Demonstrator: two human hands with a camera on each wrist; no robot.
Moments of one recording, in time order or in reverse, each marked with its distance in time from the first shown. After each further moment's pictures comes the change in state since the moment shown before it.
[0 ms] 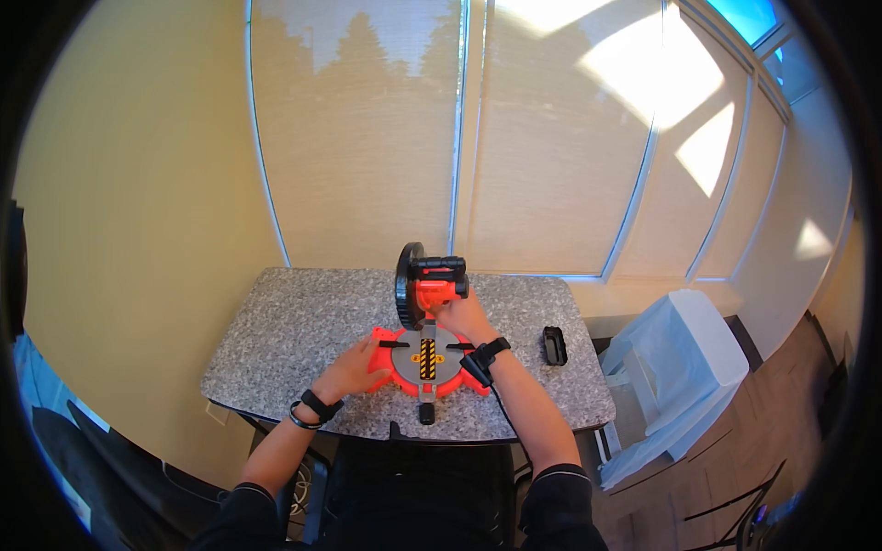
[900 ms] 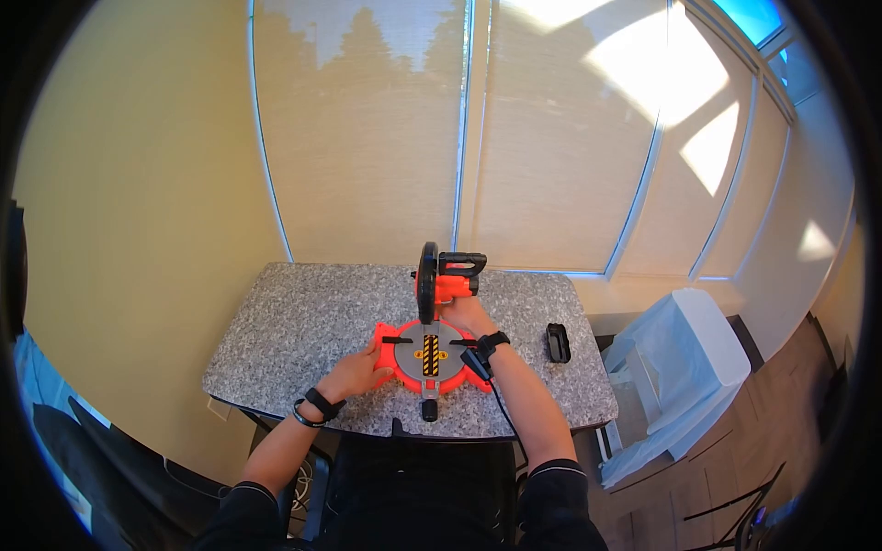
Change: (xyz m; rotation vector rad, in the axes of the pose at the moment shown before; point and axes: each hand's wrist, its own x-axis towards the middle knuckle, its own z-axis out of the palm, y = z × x) left_hand -0.002 0.008 0.000 0.084 -0.197 -0.136; right_hand 0.005 0.053 0.021 0.198 -0.104 0.050
